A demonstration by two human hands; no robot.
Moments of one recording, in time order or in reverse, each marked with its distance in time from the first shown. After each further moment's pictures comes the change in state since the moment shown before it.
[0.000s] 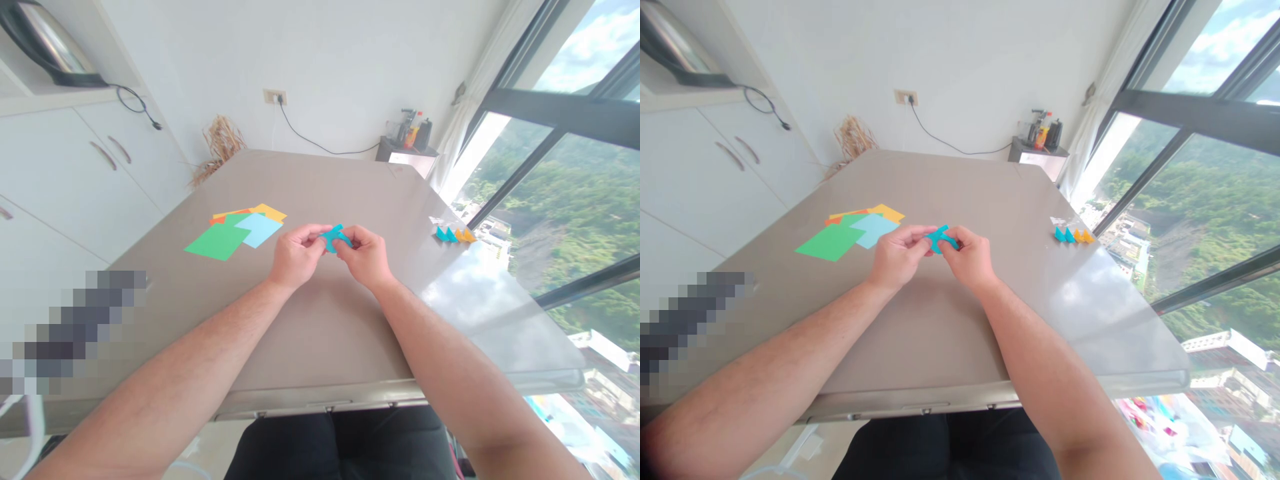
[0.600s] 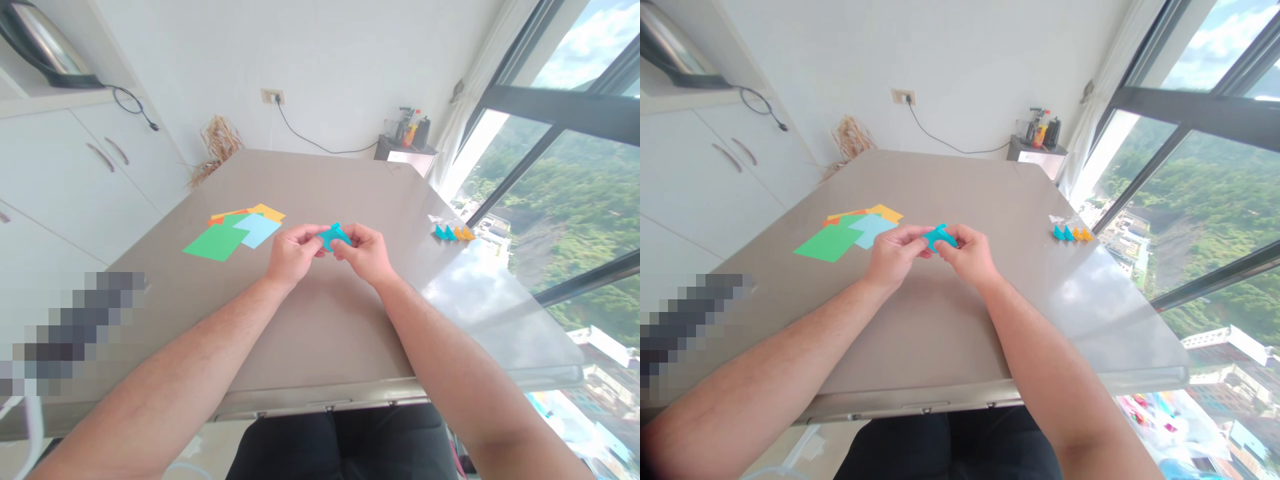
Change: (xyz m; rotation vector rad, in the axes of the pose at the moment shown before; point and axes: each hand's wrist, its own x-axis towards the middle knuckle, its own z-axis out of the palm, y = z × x) left_hand 0.004 -0.005 -0.005 -0.096 -0.021 -0.052; right_hand 0.003 -0.003 -0.006 0.214 -0.116 0.048
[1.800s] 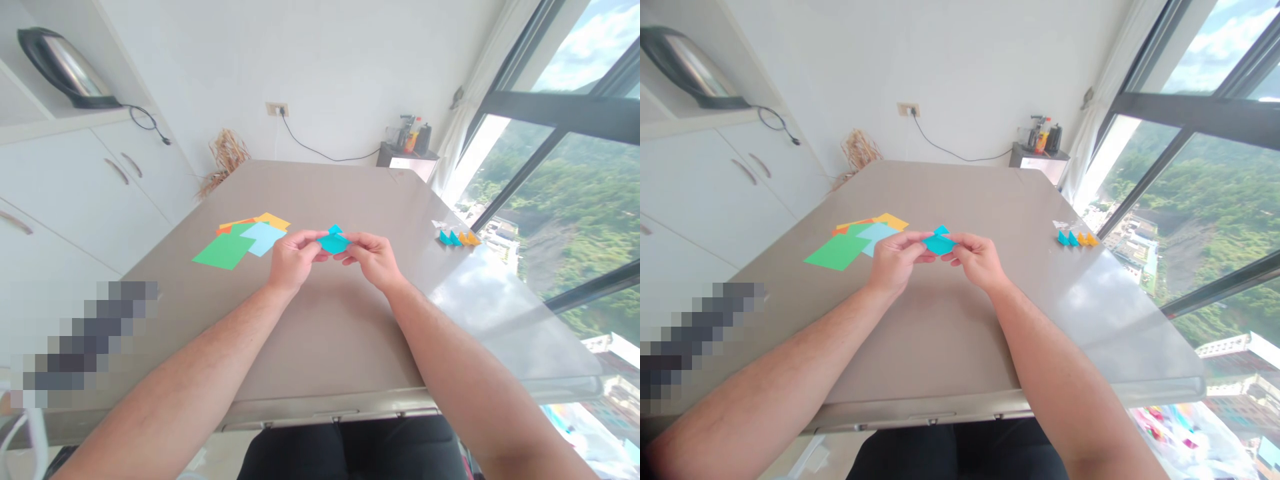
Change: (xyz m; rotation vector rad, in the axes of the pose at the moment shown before) left_hand 0.002 0.003 -0.003 -0.066 0.085 -0.024; right_hand 0.003 0.002 -0.008 0.160 -0.084 0.036
